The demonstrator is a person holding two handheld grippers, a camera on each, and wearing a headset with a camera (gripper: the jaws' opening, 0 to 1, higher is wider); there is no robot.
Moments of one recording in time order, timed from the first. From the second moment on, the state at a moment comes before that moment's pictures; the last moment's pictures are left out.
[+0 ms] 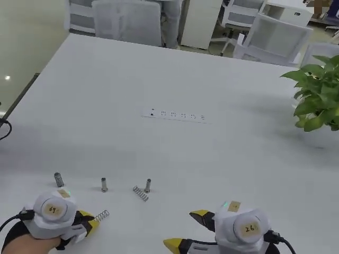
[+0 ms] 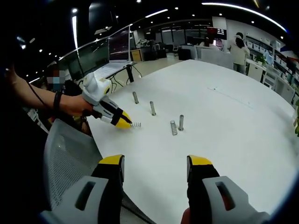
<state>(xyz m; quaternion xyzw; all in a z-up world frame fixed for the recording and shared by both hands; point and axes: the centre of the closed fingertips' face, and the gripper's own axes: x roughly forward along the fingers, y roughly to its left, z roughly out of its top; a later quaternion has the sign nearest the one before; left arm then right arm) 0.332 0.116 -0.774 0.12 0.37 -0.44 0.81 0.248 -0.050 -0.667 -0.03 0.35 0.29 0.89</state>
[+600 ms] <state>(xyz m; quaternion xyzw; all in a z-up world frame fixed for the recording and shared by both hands) 0.315 0.123 -0.792 0.16 0.39 -0.43 0.80 0.236 -0.056 -0.665 -0.03 0.35 0.29 0.89</state>
